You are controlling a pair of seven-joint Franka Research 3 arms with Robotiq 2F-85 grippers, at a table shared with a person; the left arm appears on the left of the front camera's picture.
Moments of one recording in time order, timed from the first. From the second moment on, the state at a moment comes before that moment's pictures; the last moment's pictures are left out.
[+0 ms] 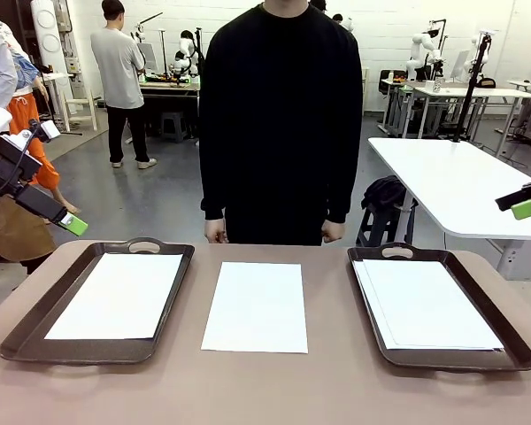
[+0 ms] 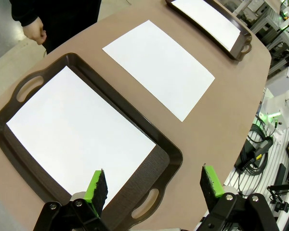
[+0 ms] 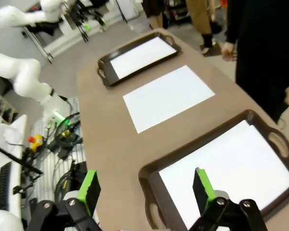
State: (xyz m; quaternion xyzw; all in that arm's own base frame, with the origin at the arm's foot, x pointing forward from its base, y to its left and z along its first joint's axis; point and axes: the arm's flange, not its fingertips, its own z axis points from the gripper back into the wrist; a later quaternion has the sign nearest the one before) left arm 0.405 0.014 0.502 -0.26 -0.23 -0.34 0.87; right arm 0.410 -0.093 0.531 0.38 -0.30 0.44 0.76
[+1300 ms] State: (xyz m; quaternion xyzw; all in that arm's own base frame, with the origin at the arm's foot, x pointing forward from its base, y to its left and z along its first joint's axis) left arm 0.405 0.014 0.502 -0.26 -0.23 -0.34 0.87; right arm 0.437 -0.081 0.524 0.37 -0.23 0.43 0.79
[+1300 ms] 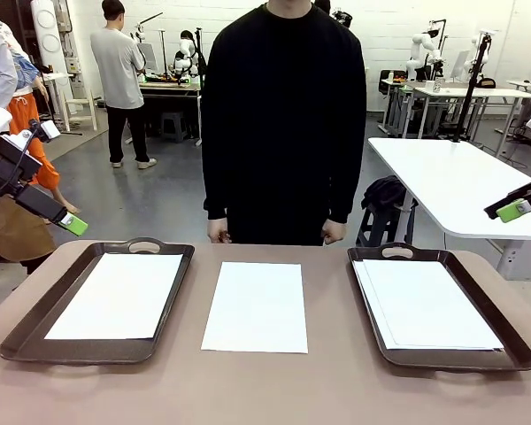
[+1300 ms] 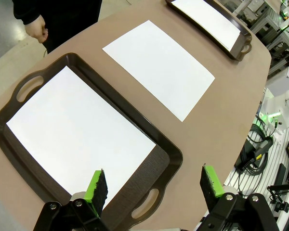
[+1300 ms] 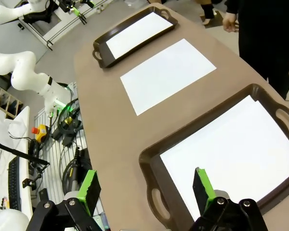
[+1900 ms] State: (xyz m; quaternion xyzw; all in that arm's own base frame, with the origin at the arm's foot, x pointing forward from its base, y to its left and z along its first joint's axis) left arm 0.405 0.014 0.502 -0.26 -0.23 -0.34 0.87; right arm 0.437 -0.081 0.524 0.37 -0.23 0.43 0.79
